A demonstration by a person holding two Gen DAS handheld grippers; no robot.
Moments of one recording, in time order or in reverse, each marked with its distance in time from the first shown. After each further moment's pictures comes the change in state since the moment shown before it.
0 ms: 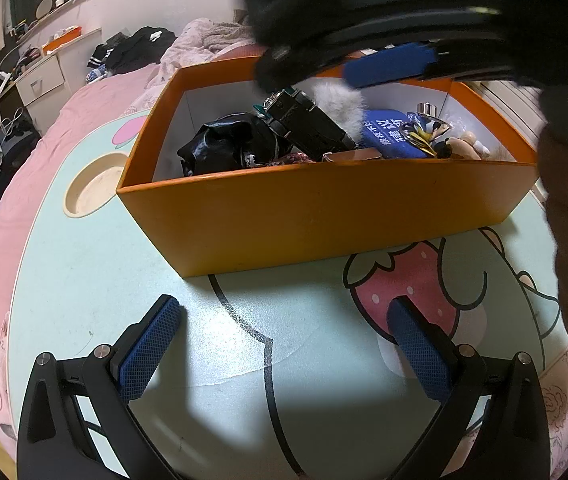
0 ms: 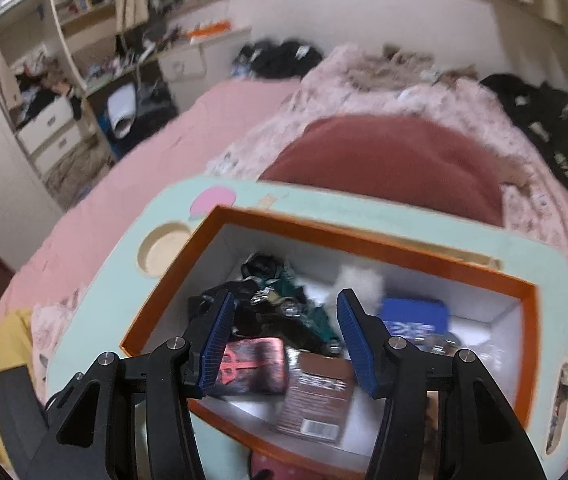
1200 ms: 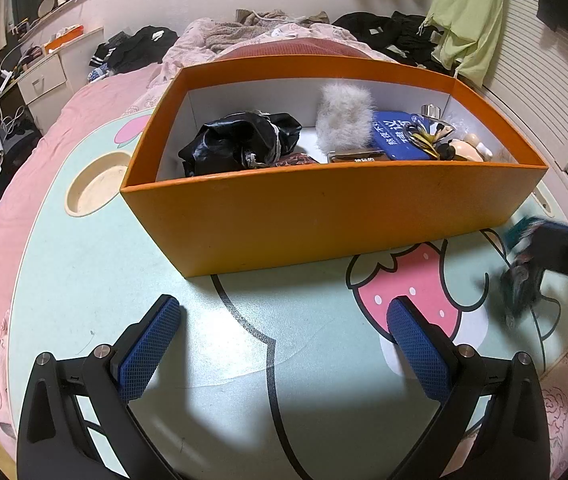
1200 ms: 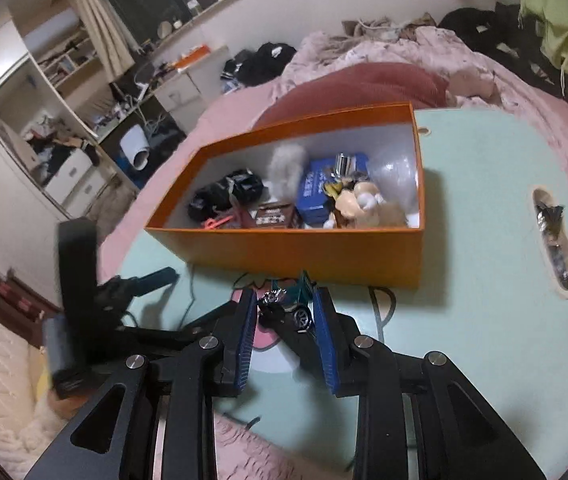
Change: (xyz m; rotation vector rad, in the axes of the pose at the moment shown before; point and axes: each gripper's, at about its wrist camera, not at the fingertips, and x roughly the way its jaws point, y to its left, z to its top) left arm 0.001 0.001 -0.001 -0.007 -0.003 0.006; right arm -0.078 -0.058 -0.125 0.248 -0.115 0.145
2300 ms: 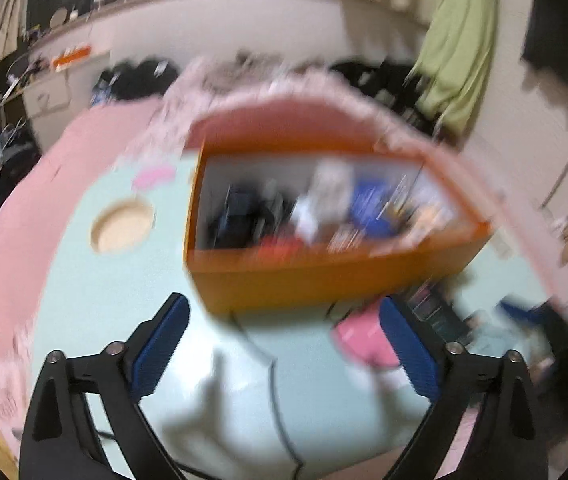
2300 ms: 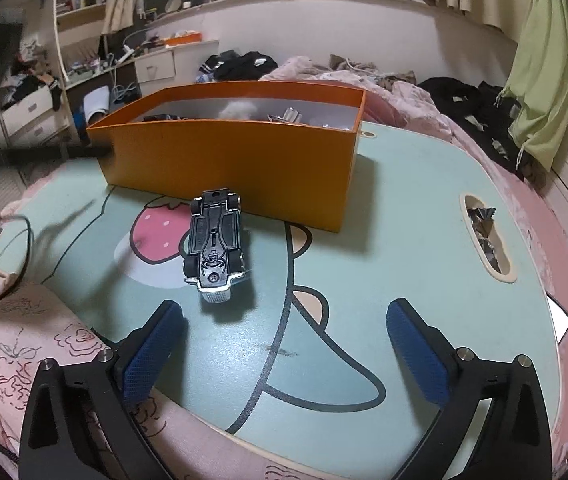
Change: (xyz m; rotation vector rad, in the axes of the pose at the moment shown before) left arm -0.065 0.015 0.020 -0.039 -0.194 -0.097; right arm 0.001 -0.024 -0.076 -0.274 -0.083 -0.311
